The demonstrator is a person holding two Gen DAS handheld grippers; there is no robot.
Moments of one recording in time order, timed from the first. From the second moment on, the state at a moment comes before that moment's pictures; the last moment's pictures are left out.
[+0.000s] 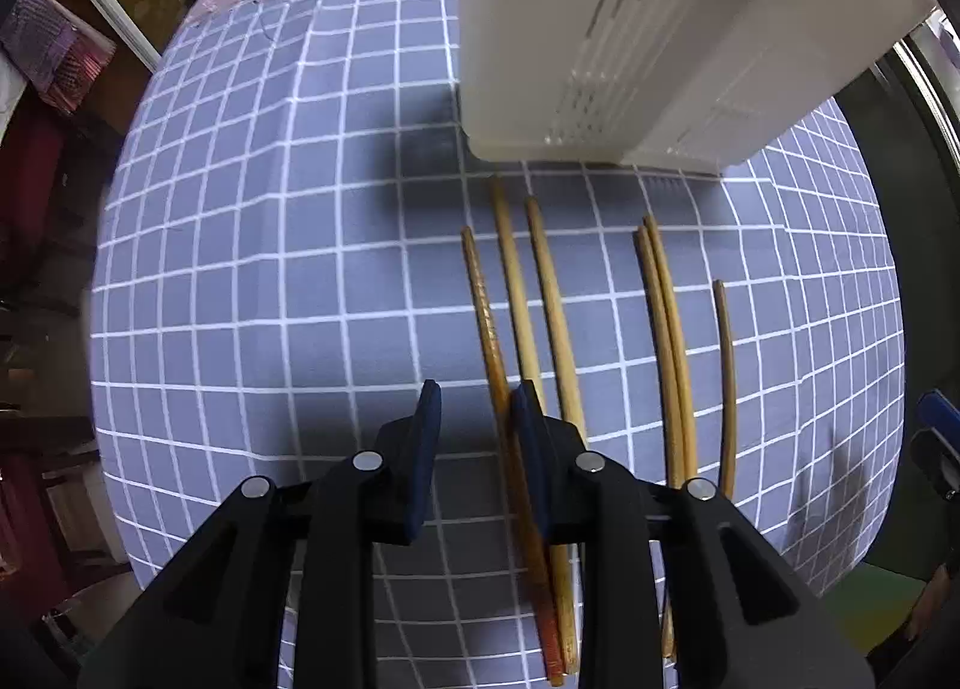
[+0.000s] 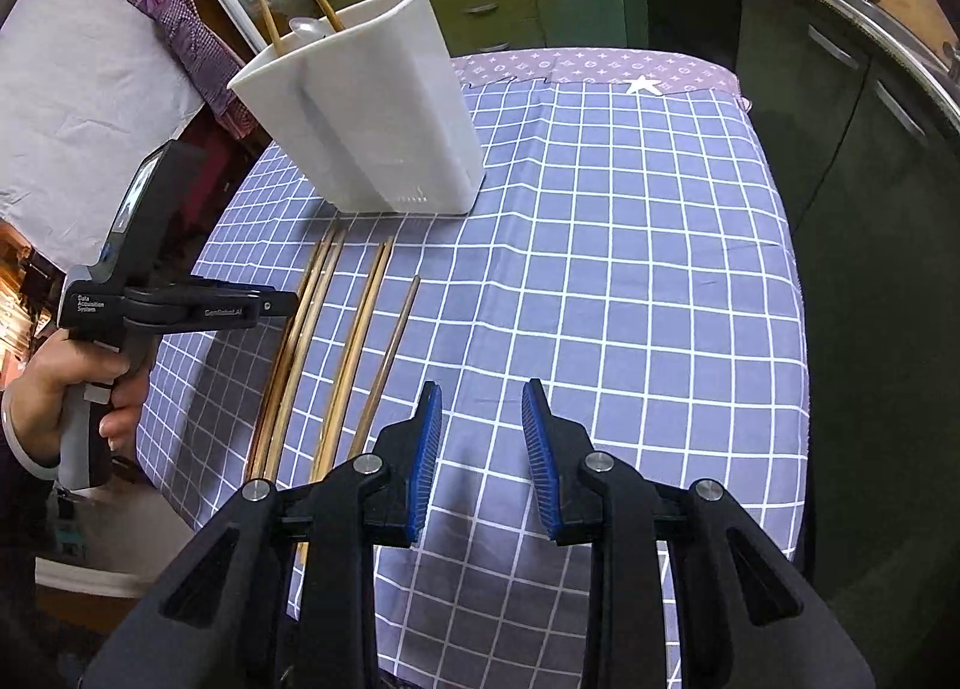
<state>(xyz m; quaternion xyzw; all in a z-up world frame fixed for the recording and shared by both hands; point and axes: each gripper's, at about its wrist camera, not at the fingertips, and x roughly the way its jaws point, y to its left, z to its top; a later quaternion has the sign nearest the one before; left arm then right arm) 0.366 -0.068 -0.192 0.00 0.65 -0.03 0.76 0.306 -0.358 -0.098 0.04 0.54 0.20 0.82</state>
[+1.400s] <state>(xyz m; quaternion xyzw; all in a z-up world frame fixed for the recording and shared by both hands) 0.260 -0.010 -0.047 0.03 0.48 -0.09 0.87 0.357 -0.247 -0.157 -0.03 0.65 0.18 0.74</state>
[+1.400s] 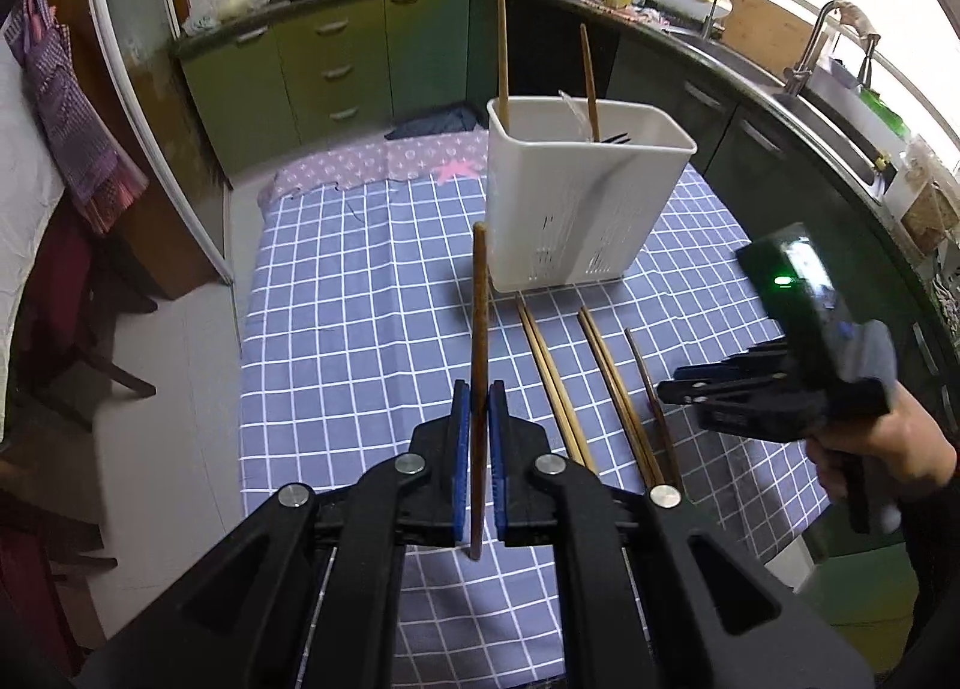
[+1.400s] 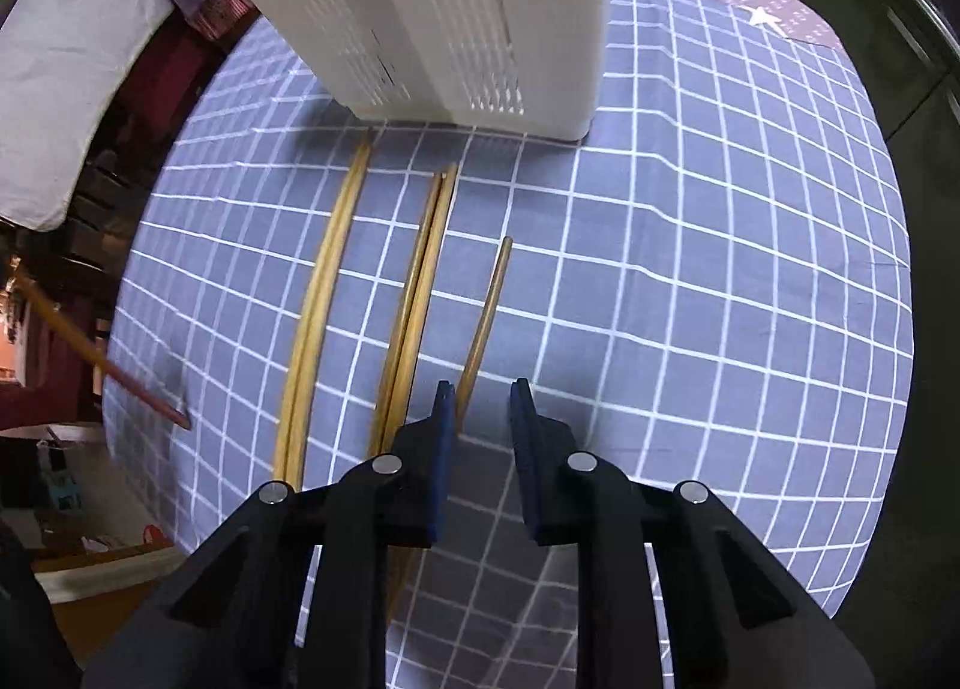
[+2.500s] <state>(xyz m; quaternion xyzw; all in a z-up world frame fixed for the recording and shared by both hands) 0.246 -0.011 -0.047 0.04 0.47 -0.09 0.88 0.275 -0.298 -0.022 0.01 0.45 0.19 0.87</state>
